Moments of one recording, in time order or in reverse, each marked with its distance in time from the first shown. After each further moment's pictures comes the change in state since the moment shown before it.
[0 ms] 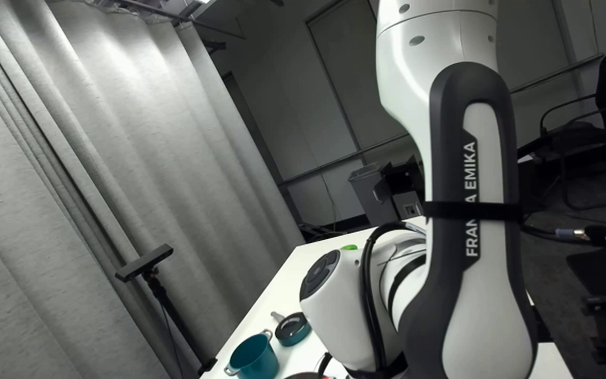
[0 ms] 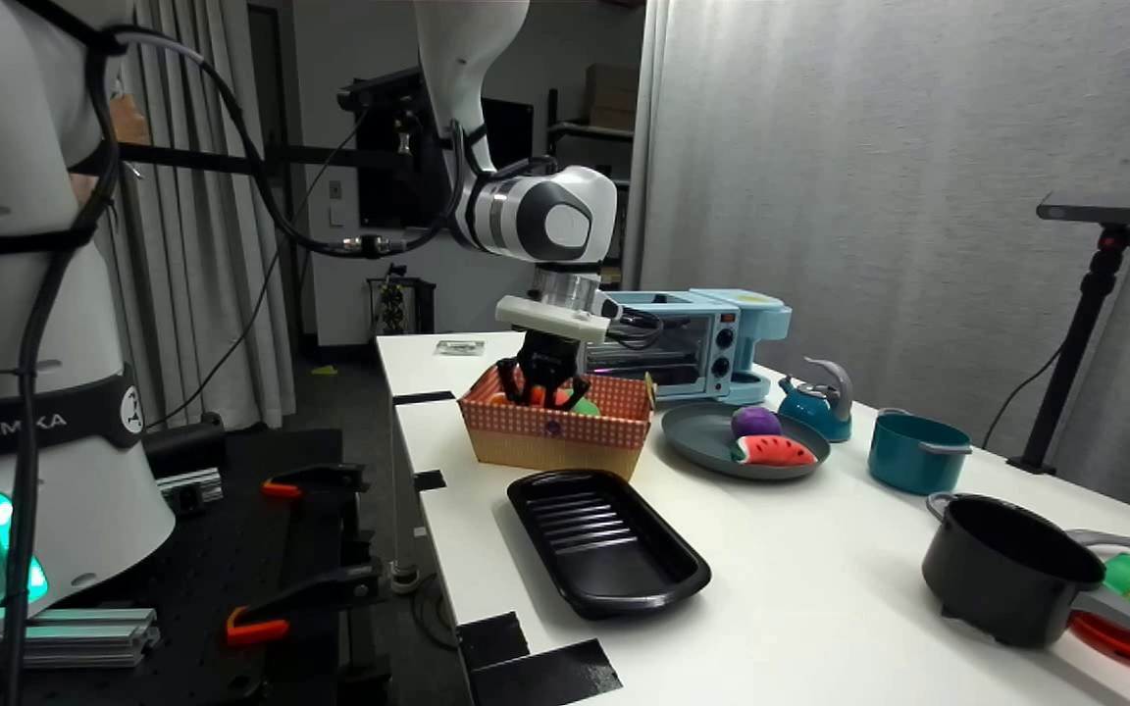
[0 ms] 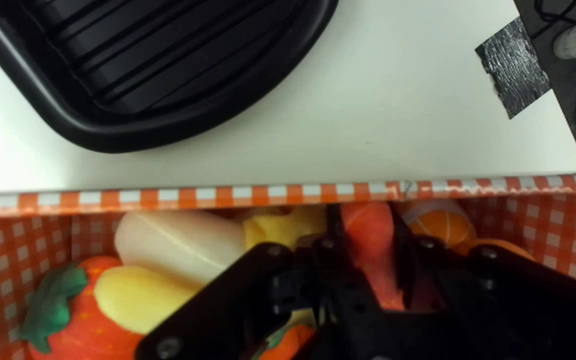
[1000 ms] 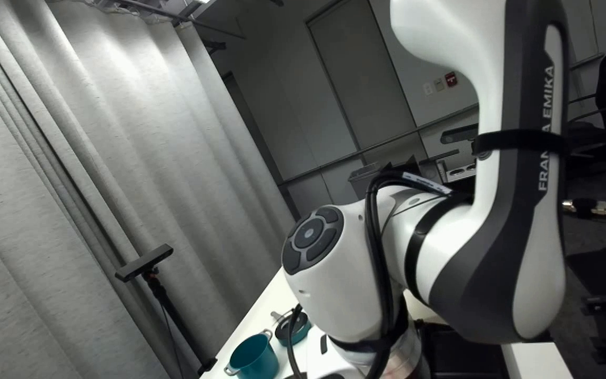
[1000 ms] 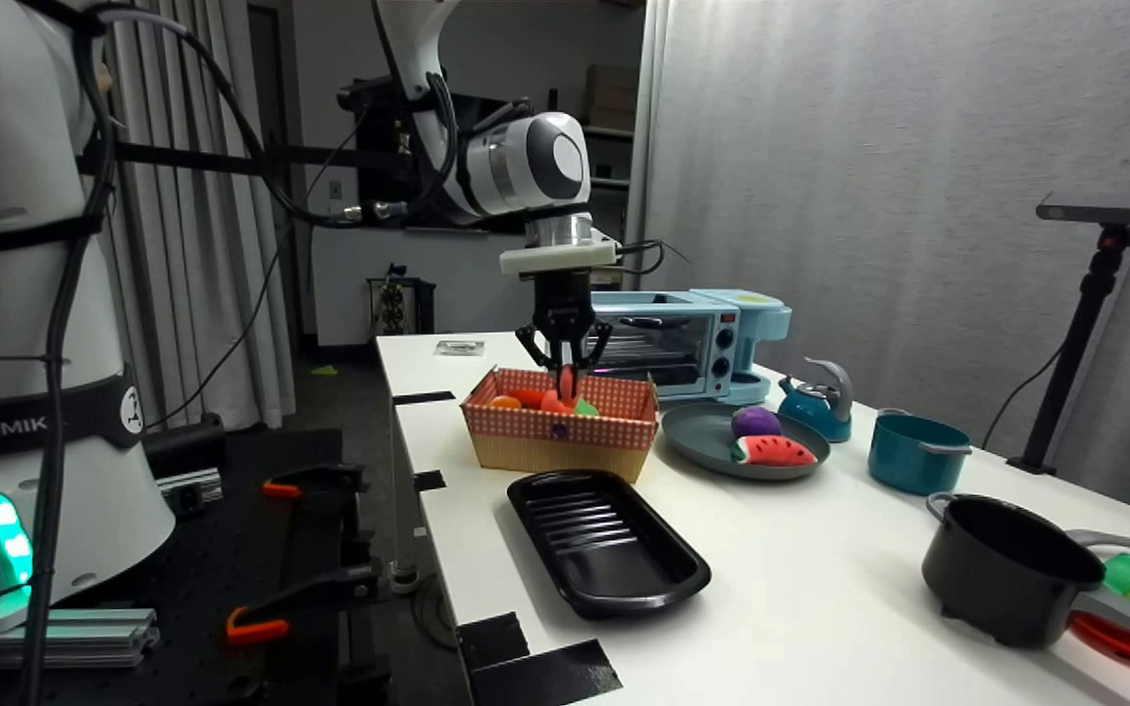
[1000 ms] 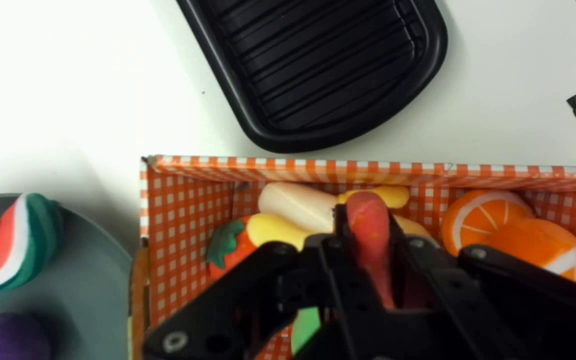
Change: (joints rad) arm 0.102 -0.174 -0.083 -0.039 -0.383 -0.044 0.282
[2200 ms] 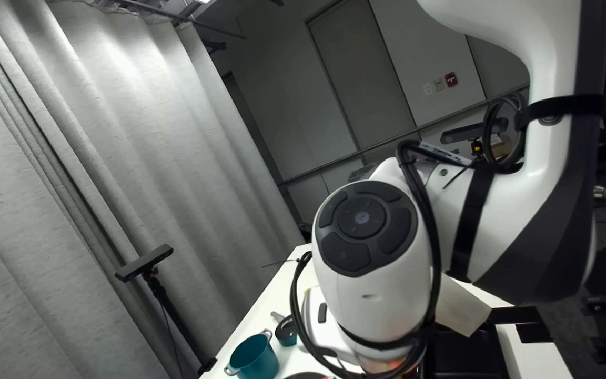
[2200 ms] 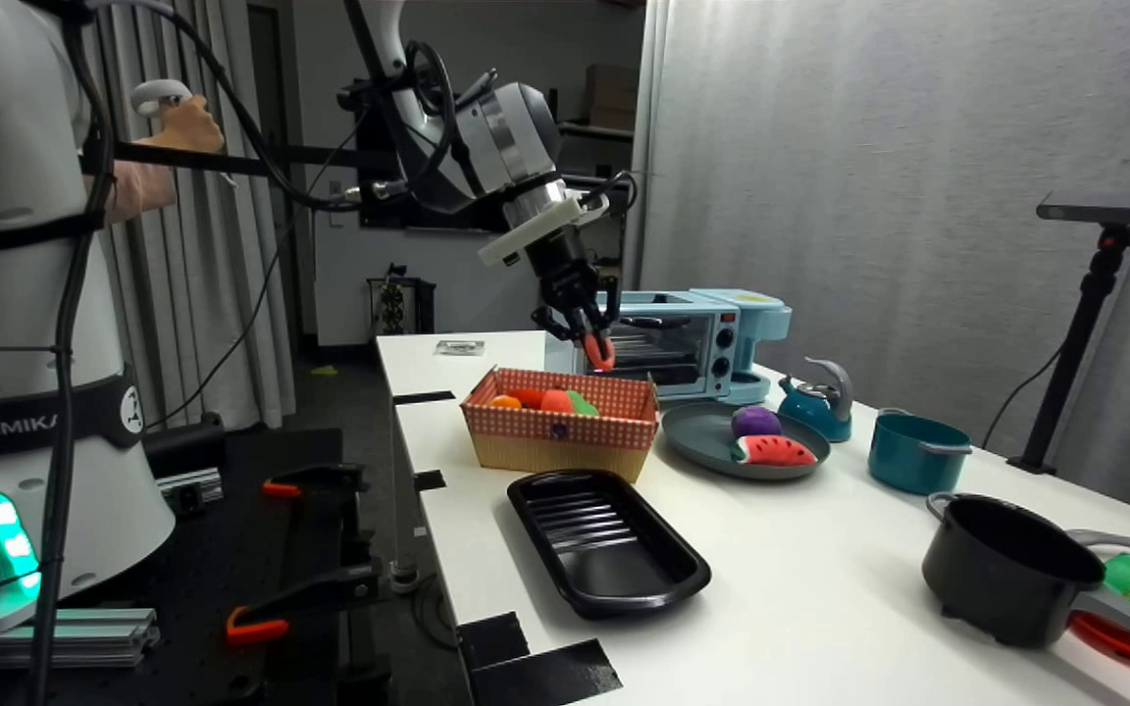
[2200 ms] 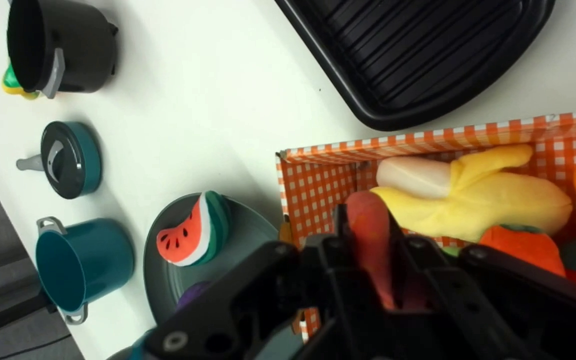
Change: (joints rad) arm 0.031 -0.094 -0.004 -0.044 -0.447 0.005 0.613
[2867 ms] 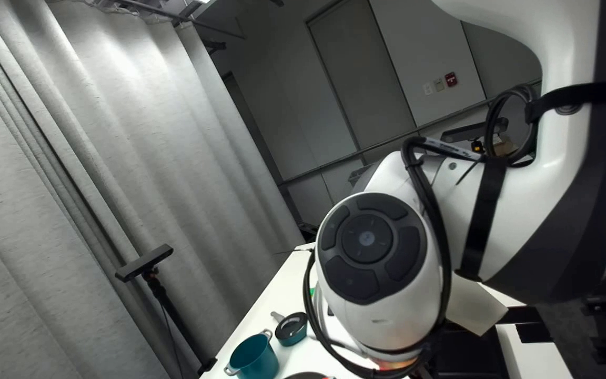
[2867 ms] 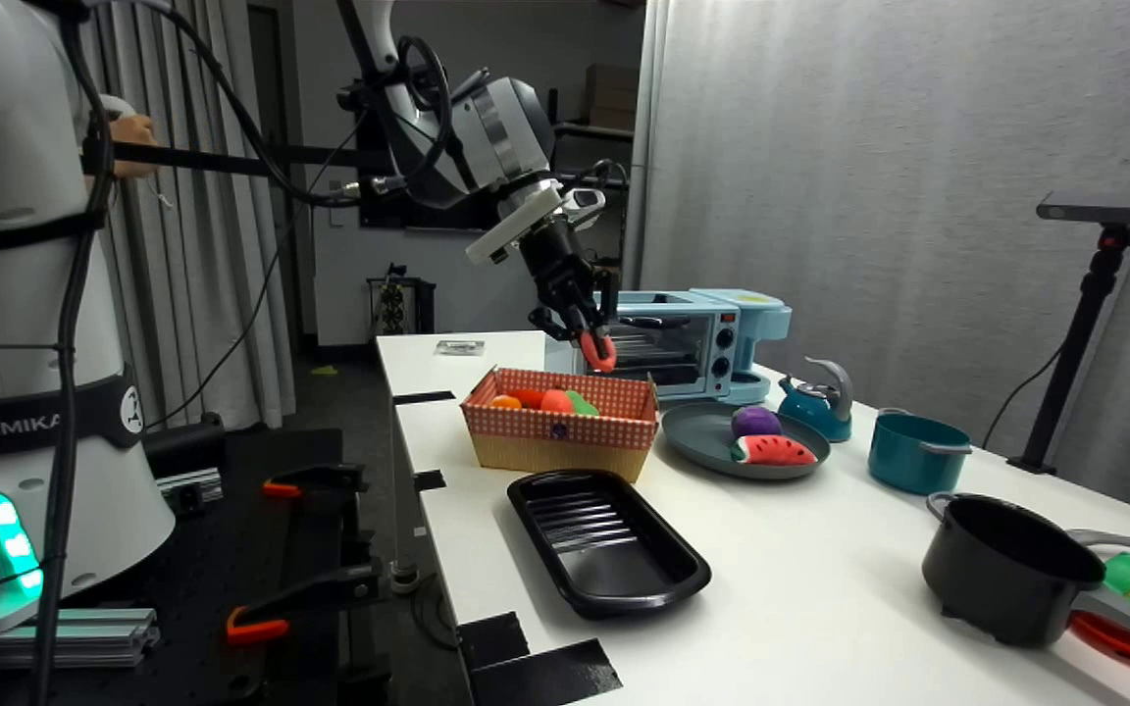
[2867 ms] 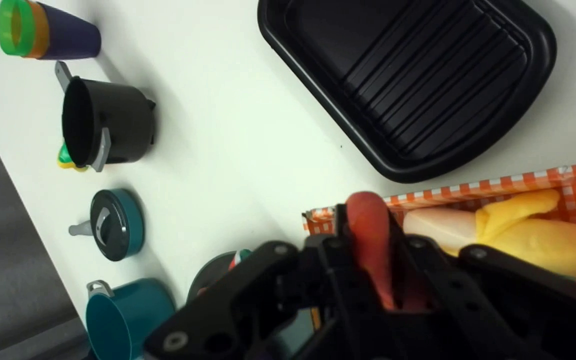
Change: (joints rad) arm 0.016 -0.020 0.011 -0.008 -0.010 -0.153 0.120
